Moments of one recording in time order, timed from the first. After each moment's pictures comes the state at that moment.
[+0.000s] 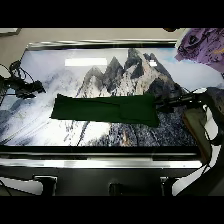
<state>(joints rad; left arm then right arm) 0.20 -1.67 1.67 1.44 -1.26 -1.67 -0.30 -1.96 1.49 -0.68 1.40 1.20</state>
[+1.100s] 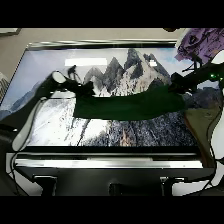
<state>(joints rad) -0.27 -1.89 1.69 0.90 -0.99 -1.68 -0.20 -1.66 1.86 -1.14 1.62 1.60</state>
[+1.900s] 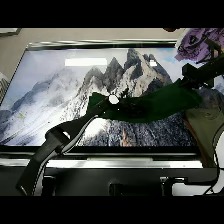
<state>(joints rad) -0.71 -2.30 2.05 0.49 -0.84 -1.78 -0.20 -1.58 1.98 -1.21 1.76 1.69</state>
